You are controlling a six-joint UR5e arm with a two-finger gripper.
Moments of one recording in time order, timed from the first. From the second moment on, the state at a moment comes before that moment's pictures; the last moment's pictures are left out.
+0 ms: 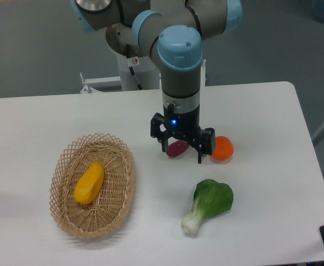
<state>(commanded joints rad) 2.43 -1.76 -1.68 -0.98 1.51 0.90</state>
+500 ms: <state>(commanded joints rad) 2.42 -1.68 -1.77 -0.98 1.49 0.80</state>
